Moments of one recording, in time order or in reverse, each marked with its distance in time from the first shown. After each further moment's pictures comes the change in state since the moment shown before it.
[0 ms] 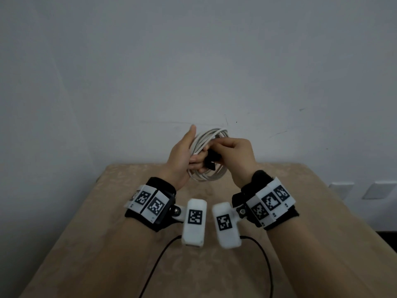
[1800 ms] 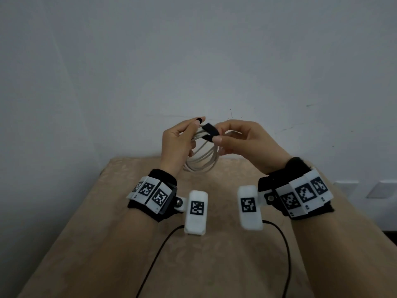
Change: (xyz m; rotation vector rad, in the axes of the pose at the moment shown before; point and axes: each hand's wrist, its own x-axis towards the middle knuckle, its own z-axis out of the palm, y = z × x) left_hand -0.001 0.003 -0.005 0.259 0.511 0.313; right_hand -0.007 -0.035 -0.023 -0.208 -0.440 -0.149
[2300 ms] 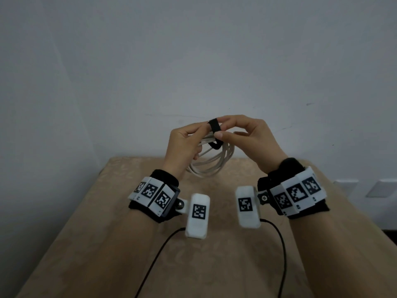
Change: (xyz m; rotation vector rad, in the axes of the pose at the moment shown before) left_hand -0.006 0.001 0.006 0.036 -0.108 -0.013; right_hand 0.007 0.015 -0.006 -0.129 0.217 -0.102
